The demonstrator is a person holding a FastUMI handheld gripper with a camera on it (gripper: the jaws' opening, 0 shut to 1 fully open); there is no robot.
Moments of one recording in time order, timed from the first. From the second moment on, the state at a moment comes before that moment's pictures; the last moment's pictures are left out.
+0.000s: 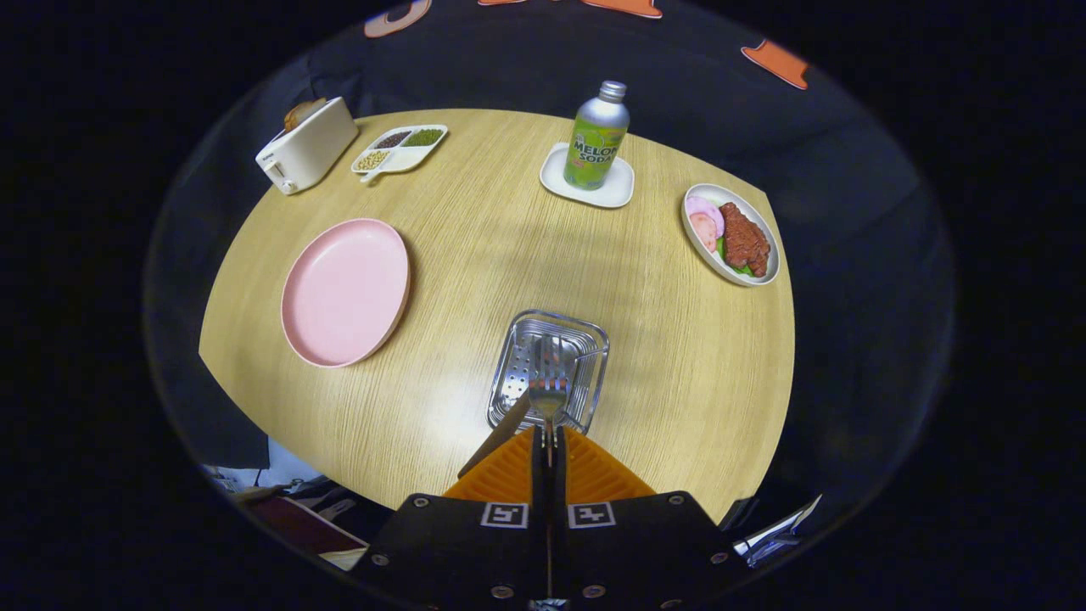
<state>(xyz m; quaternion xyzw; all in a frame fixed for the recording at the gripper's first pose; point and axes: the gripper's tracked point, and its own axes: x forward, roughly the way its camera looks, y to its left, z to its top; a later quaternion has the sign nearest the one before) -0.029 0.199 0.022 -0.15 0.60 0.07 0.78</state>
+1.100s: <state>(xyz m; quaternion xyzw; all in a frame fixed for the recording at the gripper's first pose) 0.018 0.206 0.053 -0.10 0.56 0.07 0.82</state>
